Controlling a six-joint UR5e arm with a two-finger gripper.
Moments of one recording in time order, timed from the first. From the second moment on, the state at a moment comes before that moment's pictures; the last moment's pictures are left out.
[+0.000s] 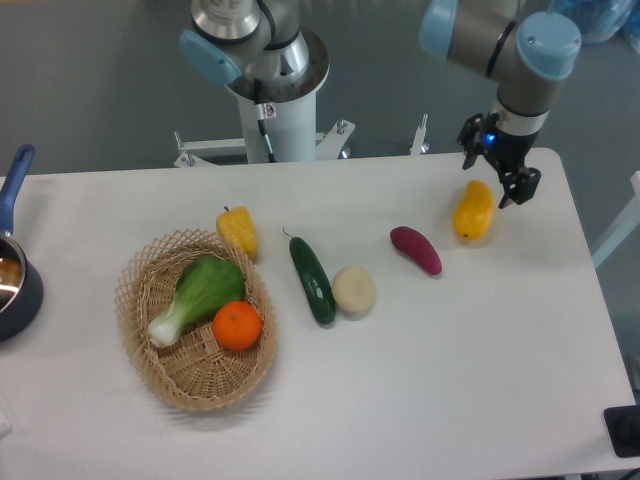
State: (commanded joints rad) arm 3.01 -1.83 -1.89 -0.97 1.53 1.84
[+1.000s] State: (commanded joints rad) arm 3.02 -1.89 -1.94 -0.93 1.49 1.77
